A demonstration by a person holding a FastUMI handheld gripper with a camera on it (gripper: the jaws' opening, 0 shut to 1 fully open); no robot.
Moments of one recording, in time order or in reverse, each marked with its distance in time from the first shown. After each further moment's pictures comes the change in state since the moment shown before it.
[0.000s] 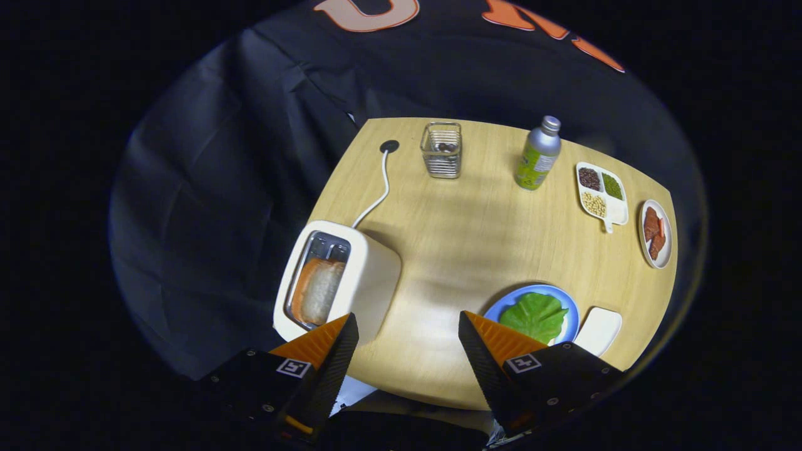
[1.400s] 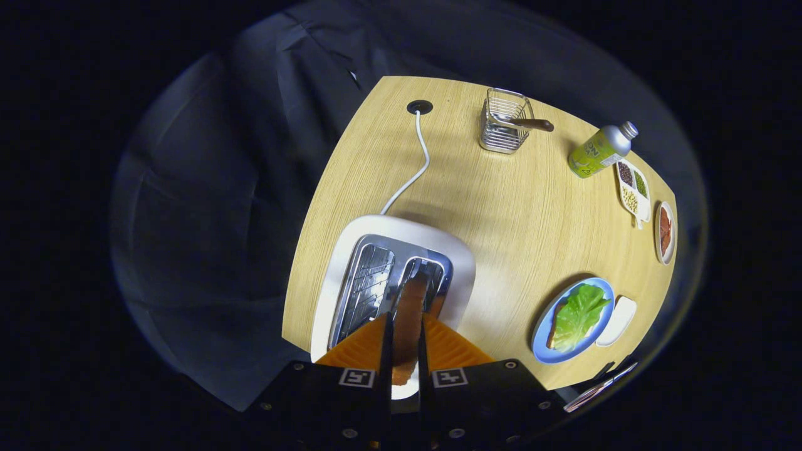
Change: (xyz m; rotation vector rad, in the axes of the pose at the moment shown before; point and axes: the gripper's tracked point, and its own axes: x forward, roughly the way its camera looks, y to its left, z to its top) arm 0.077 0.089 -0.001 0.020 0.212 -0.099
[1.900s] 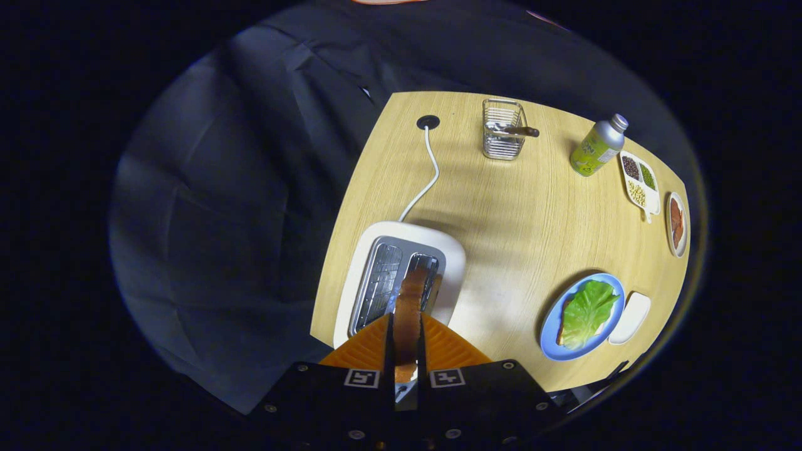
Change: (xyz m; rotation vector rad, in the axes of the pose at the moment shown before) arm -0.054 -0.006 0.003 0.058 -0.084 0.169
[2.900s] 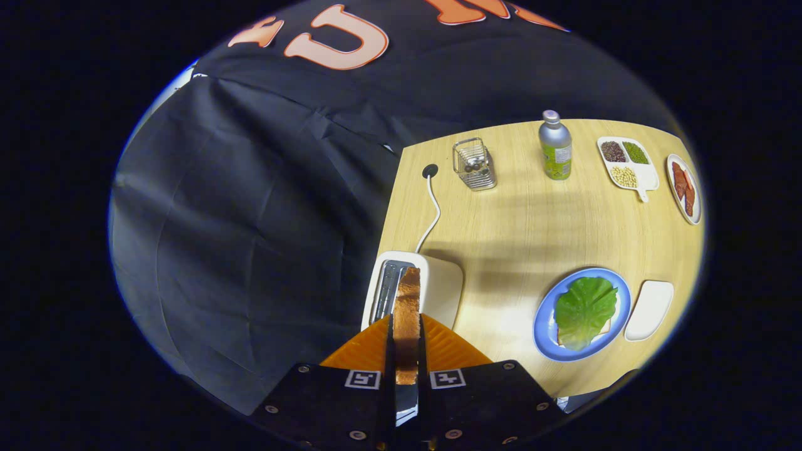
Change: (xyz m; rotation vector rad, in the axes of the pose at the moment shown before) arm -0.100 -0.087 -0.005 0.133 -0.202 0.299
